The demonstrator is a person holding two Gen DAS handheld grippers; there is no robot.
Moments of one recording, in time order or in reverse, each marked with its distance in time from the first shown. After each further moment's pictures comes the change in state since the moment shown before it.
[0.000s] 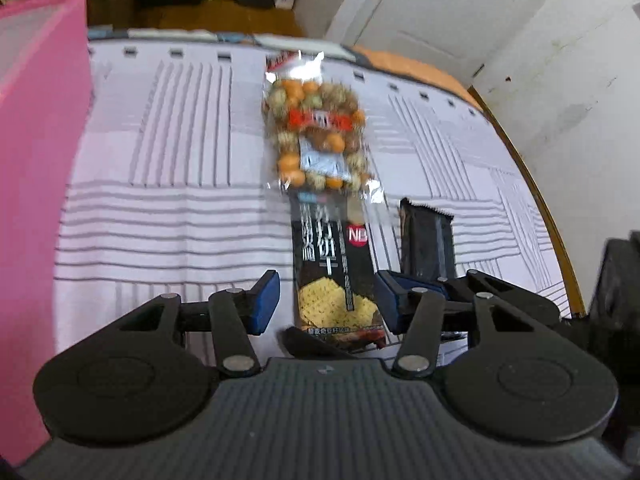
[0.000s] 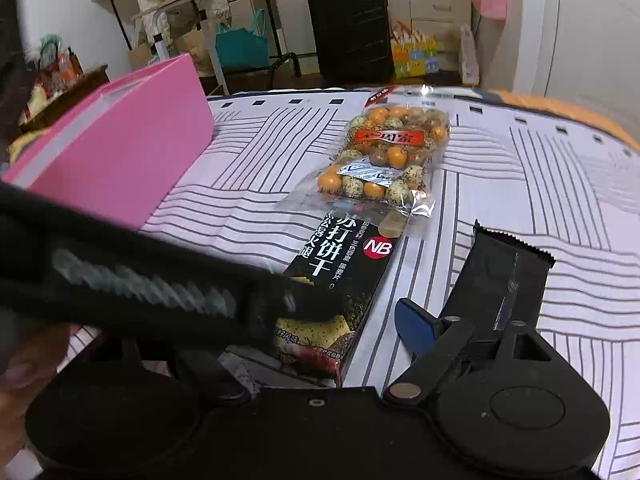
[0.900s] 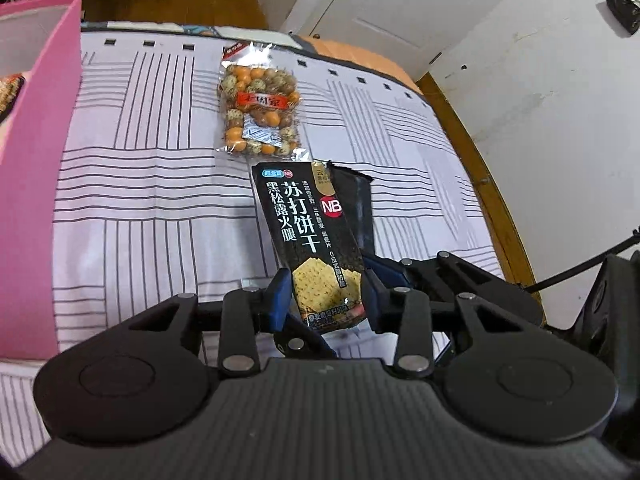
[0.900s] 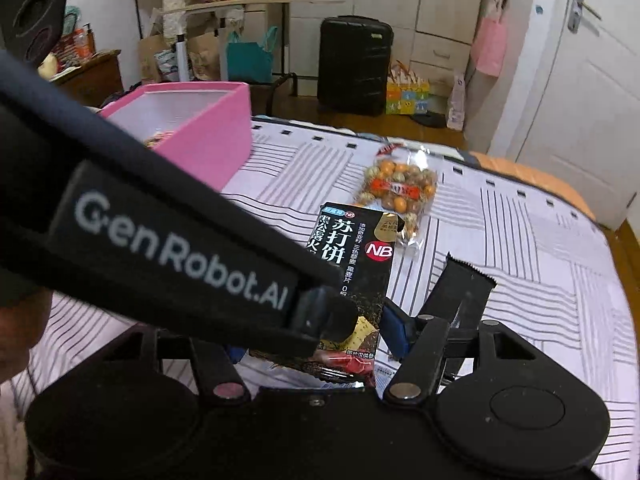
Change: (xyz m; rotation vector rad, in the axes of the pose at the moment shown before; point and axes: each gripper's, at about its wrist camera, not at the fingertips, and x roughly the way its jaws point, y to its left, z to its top) left arm -0.080 -0.028 -0.026 0.008 0.035 -0.117; right arm -0.097 0.061 -0.007 -0.126 -0.055 -0.111
